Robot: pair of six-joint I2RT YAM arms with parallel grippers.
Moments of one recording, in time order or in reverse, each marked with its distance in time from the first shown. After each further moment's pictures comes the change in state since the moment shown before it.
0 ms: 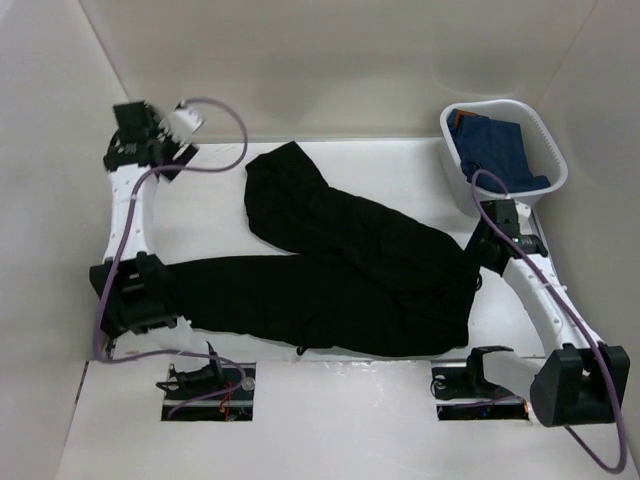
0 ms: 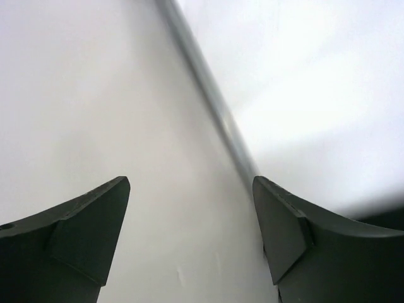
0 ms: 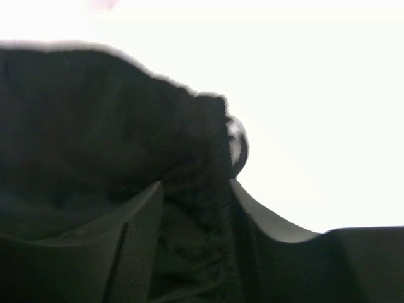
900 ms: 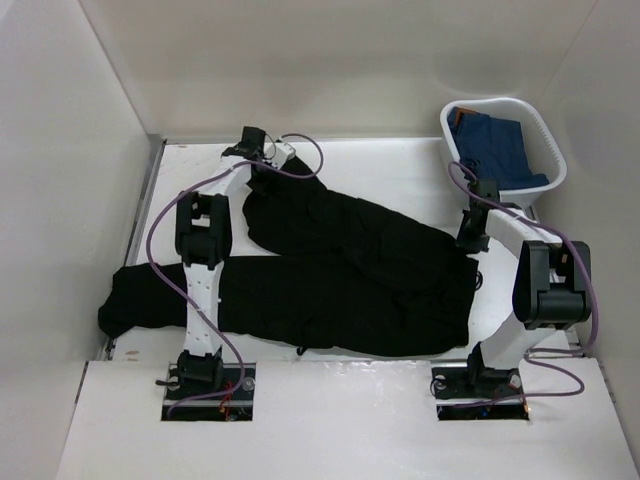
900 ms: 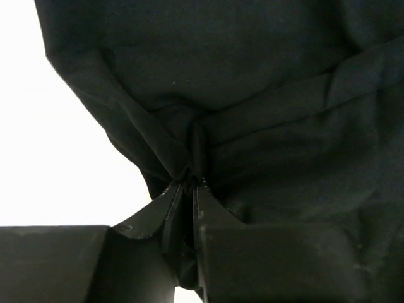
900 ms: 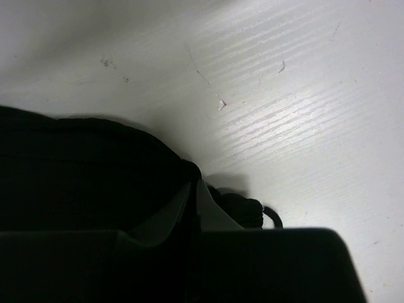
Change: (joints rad) left arm -0.411 0.742 0.390 0.055 0.050 -0.426; right arm -0.113 0.536 0.187 0.172 -0.156 -0.189
